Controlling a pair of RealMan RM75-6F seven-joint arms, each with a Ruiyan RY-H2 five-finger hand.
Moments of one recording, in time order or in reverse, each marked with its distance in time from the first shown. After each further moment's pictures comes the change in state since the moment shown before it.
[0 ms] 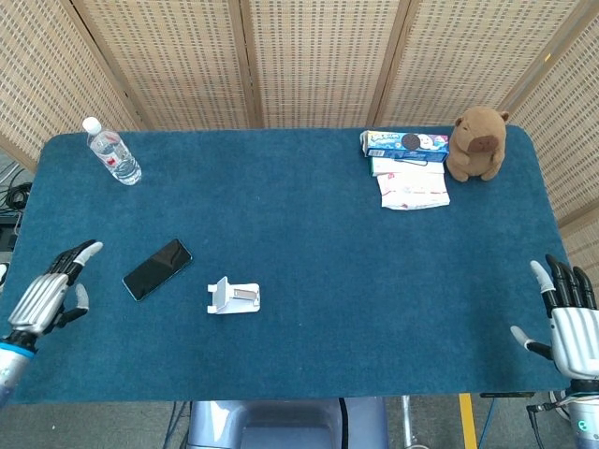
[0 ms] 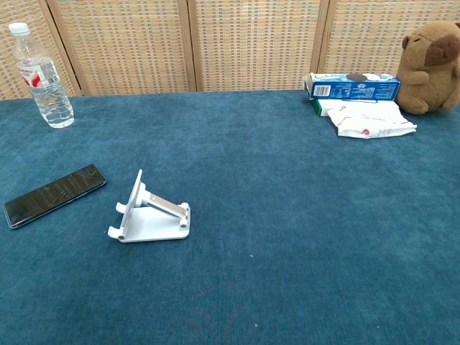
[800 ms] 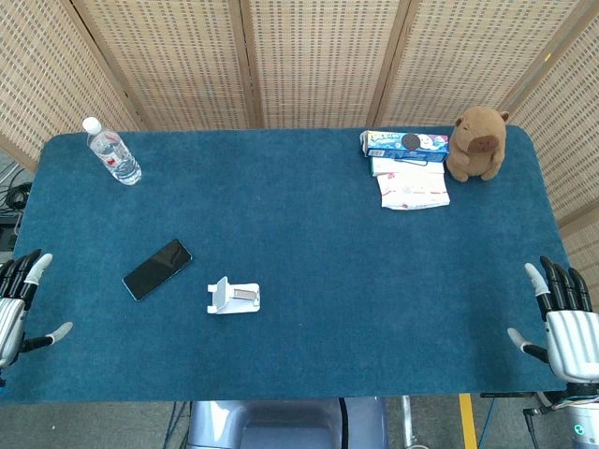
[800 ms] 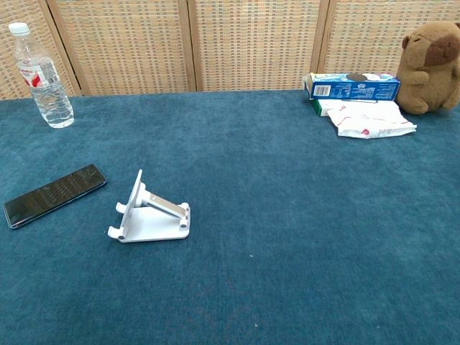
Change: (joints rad) left arm 0.213 -0.050 0.021 -0.037 0.012 0.381 0.394; right arm -0.006 -0.012 -0.011 -0.002 -0.036 0.025 -0.040
